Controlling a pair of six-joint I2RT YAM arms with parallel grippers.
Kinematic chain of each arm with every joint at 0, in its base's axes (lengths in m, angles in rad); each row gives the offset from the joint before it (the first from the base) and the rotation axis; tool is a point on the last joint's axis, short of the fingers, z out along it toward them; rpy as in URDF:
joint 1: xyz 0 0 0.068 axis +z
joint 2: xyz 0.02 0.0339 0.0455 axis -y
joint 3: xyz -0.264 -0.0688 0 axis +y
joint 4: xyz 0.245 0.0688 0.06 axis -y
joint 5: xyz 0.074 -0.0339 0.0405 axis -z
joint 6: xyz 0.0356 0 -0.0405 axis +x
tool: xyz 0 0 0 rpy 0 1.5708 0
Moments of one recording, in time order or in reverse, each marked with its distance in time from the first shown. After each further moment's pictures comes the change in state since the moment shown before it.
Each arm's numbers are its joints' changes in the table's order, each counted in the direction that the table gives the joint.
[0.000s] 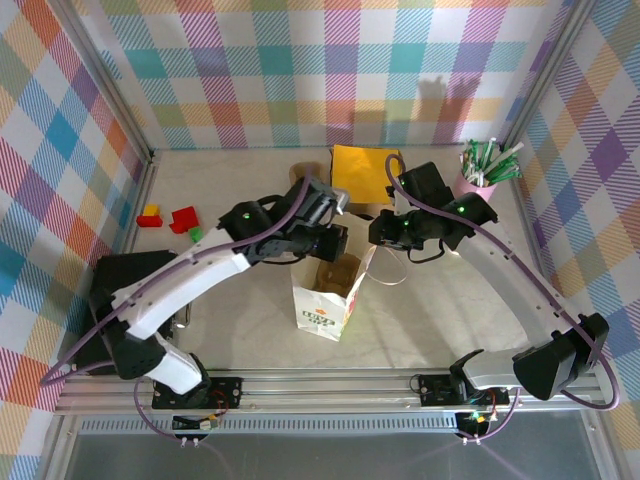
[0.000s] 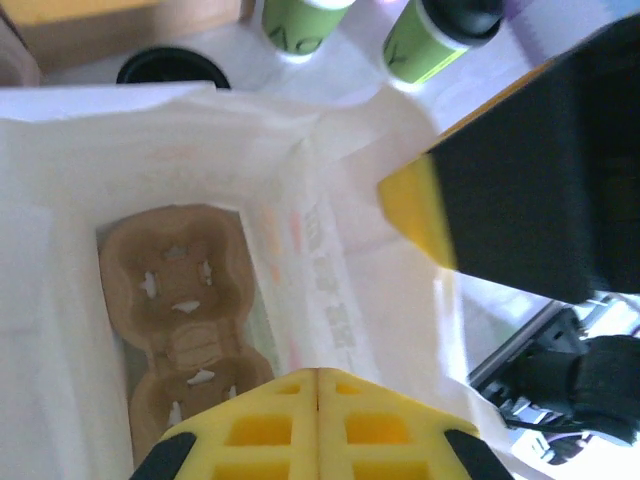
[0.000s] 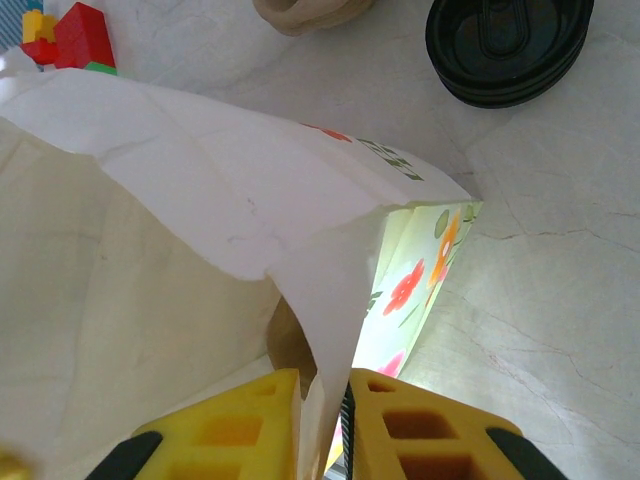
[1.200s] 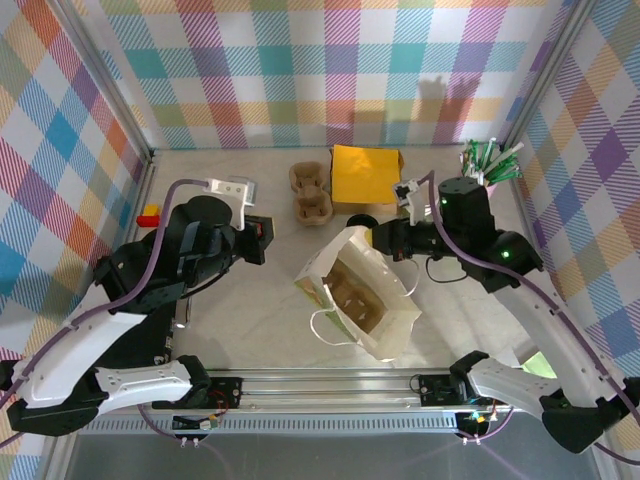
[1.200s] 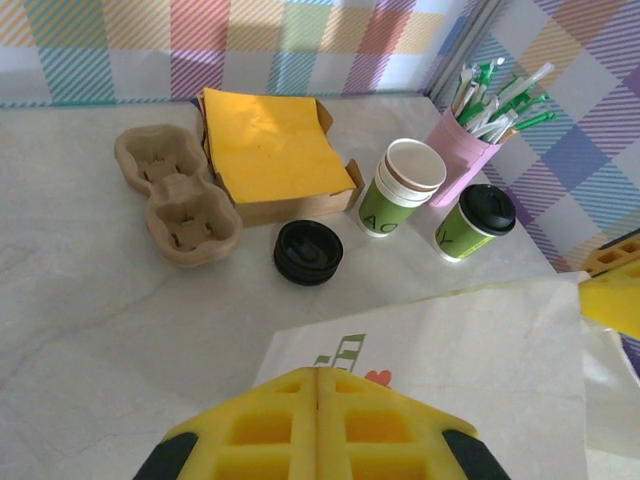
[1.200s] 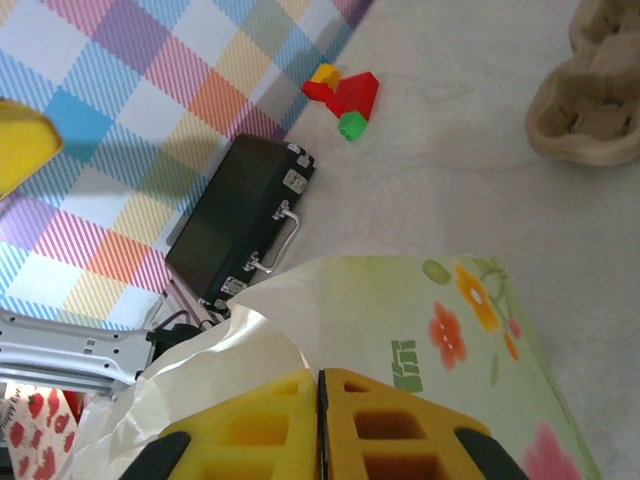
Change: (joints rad) left arm 0.026 0.442 0.150 0.007 -0.319 0.006; right arm 0.009 0.288 0.150 0.289 -0.272 -0.143
